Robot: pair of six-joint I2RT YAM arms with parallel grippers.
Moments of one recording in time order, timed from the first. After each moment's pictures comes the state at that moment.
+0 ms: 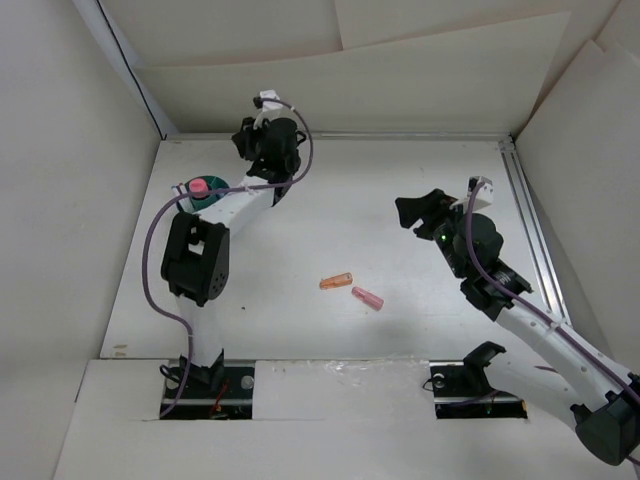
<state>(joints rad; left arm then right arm) -0.41 1.96 1.49 0.38 -1.16 0.26 0.57 0.87 0.73 0.07 0.31 0.67</state>
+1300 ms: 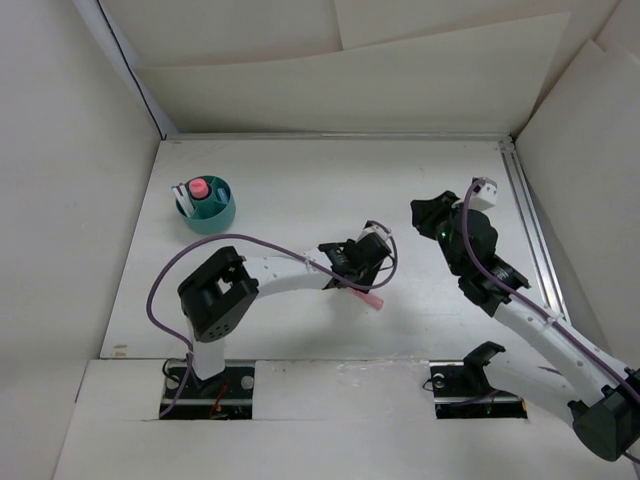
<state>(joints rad) -1.06 1.83 1.24 -0.41 -0.31 -0.45 0.56 0.91 0.75 0.01 0.43 0.68</state>
